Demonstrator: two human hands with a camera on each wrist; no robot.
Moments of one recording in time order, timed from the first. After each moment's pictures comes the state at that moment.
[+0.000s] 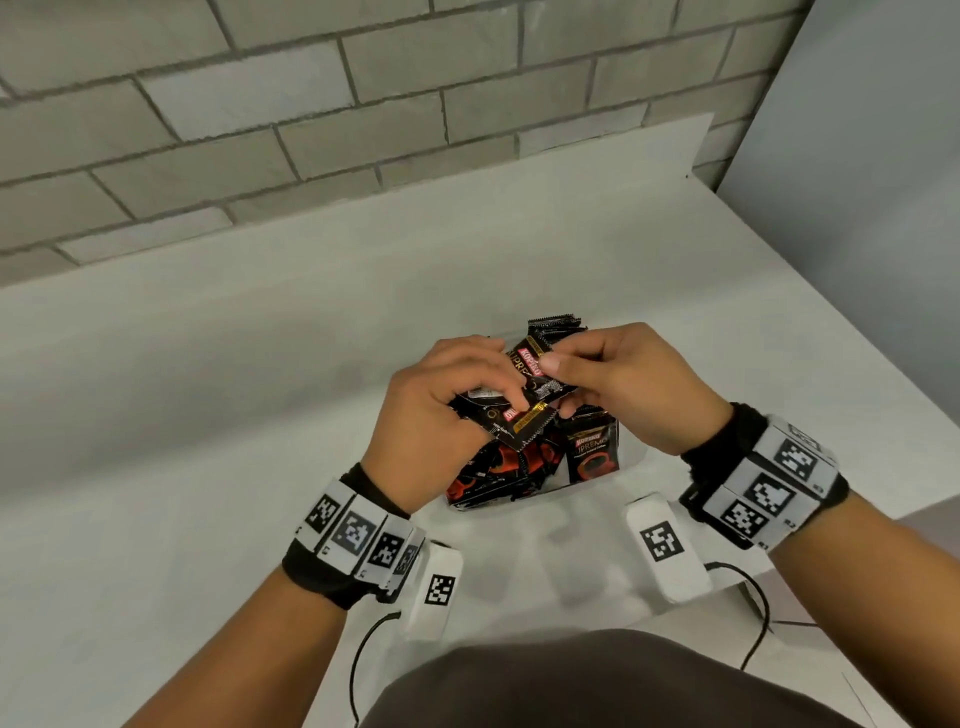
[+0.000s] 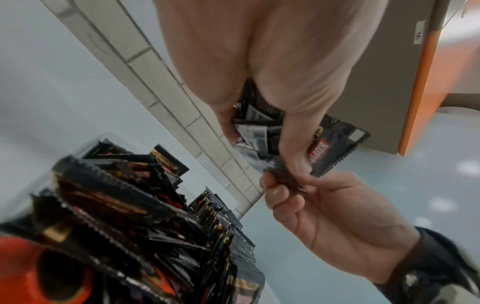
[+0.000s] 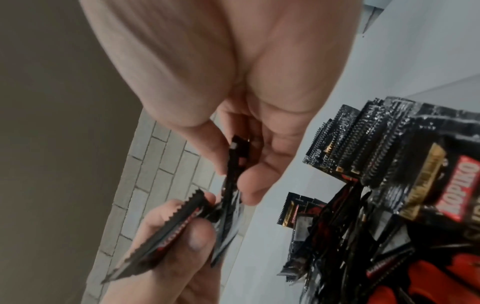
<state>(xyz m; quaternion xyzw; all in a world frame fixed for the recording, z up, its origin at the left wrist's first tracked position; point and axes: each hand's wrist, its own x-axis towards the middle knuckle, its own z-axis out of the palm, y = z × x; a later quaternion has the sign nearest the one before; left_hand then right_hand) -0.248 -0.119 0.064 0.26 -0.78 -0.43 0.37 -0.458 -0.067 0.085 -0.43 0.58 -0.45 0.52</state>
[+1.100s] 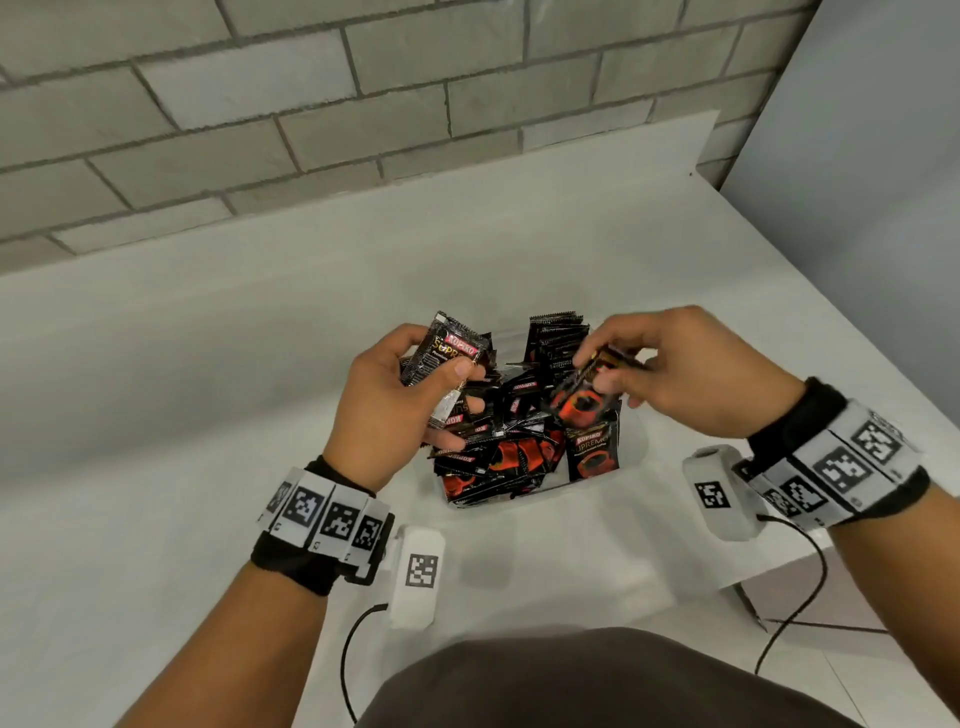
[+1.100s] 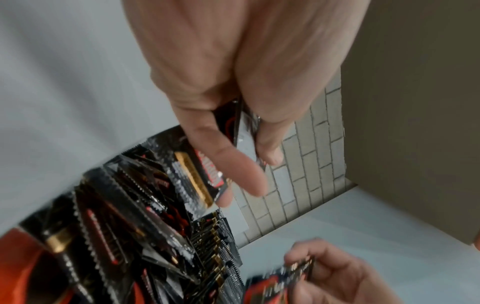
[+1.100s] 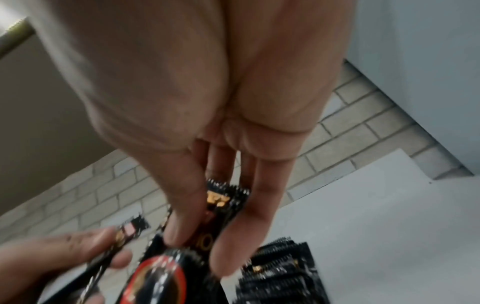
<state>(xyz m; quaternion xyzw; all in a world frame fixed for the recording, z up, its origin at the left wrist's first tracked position) -0.236 -0.128 0.082 0.45 -0.56 -0.61 0.33 -0.500 -0.055 0.108 -0.65 0.64 -0.26 0.31</state>
